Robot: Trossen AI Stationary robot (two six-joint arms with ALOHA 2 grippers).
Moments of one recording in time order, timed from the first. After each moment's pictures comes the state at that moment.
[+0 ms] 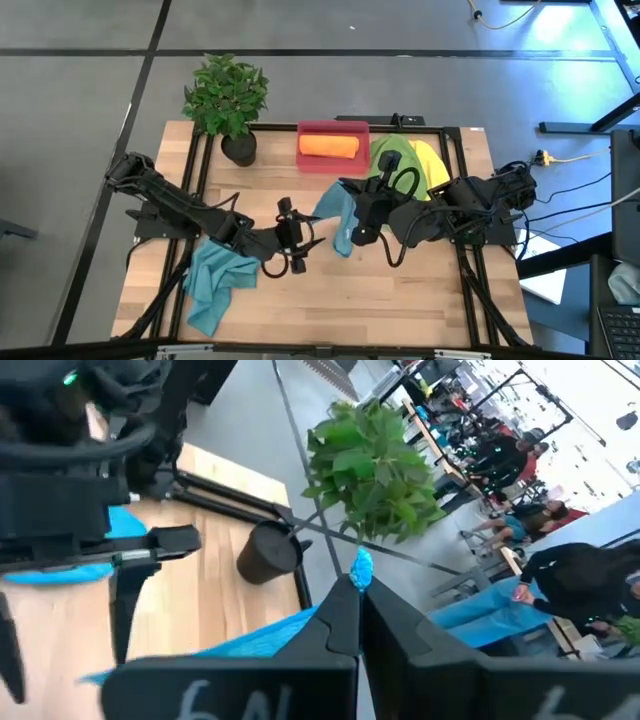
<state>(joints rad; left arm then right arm) -0.43 1.49 1.03 0.05 -0.76 -0.10 0.46 1.74 2.17 -0.95 0.97 -0.27</state>
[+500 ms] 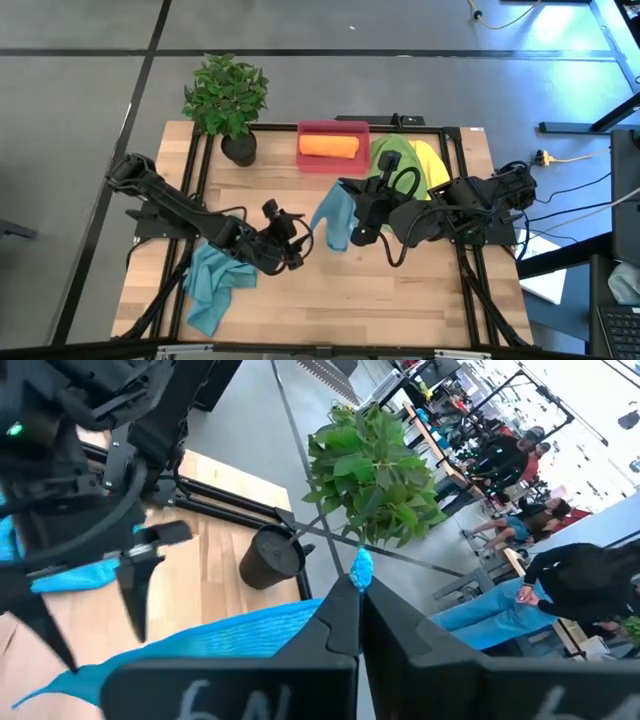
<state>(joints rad) -0.47 1.51 1.03 -0.24 -0.90 -0.50 0.45 1.74 2.17 -0.94 0.97 -0.27</state>
